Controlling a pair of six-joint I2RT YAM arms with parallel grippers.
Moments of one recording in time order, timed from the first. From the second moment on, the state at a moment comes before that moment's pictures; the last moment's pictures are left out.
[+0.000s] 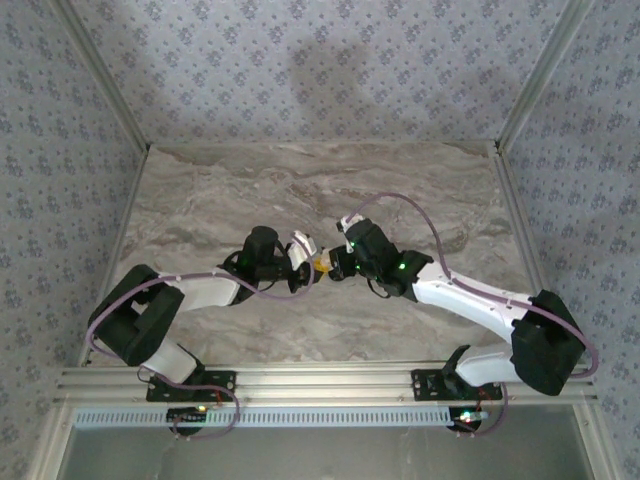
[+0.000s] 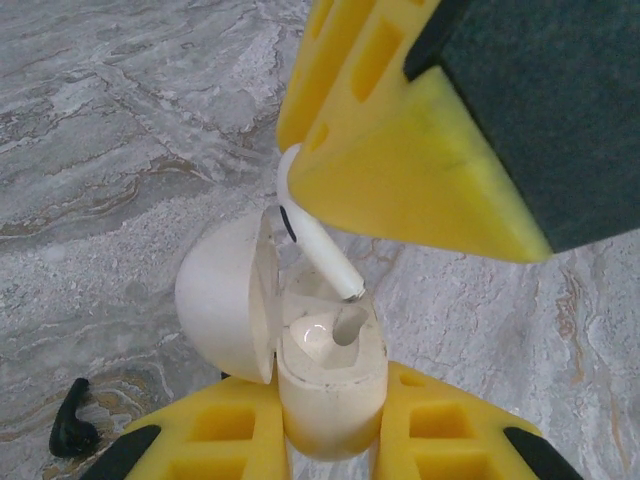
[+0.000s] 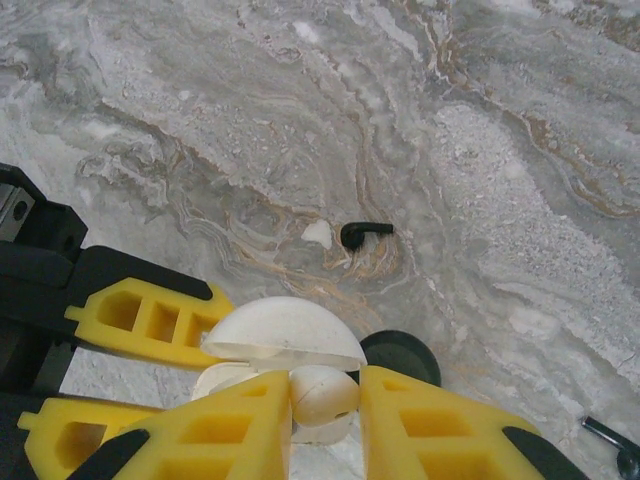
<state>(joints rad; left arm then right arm) -0.66 1.53 0.59 0.45 0.59 0.17 0.83 1.32 0.86 -0.23 0.12 0.39</state>
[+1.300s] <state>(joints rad) -0.65 1.49 0.59 0.54 0.59 0.06 0.86 1.26 0.81 -0.16 0.14 0.34</state>
